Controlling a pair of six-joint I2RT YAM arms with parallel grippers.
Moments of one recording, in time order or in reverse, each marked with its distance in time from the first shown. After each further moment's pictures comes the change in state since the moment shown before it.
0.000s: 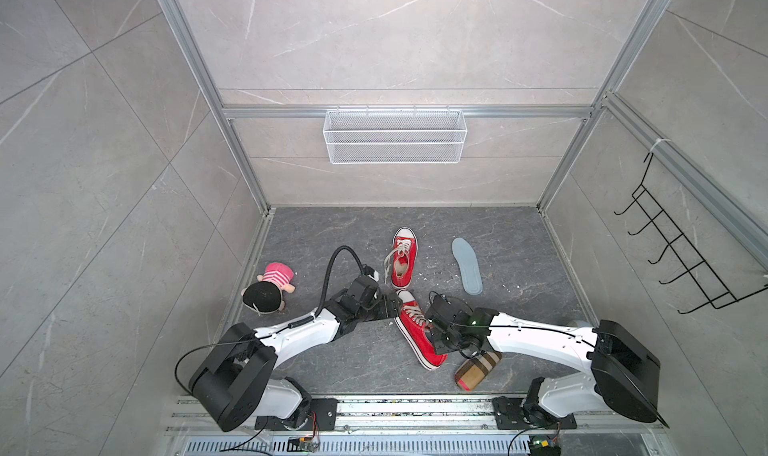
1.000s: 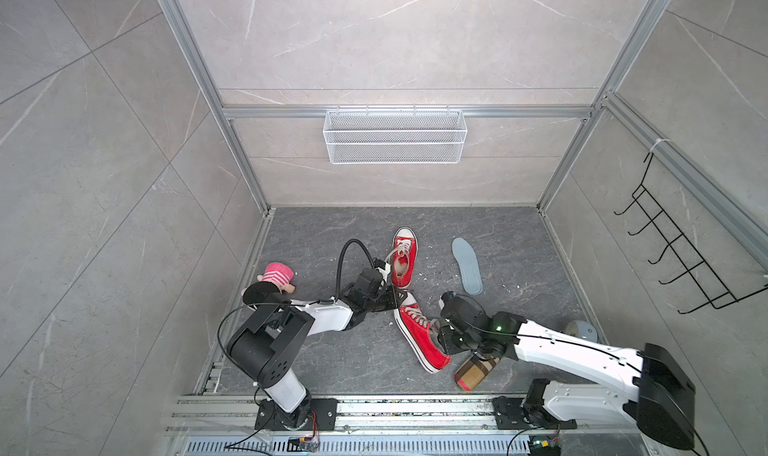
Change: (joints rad) left arm 0.043 0.191 0.012 0.343 0.172 0.018; right arm -0.018 -0.273 -0.043 -0.064 -0.040 -0.076
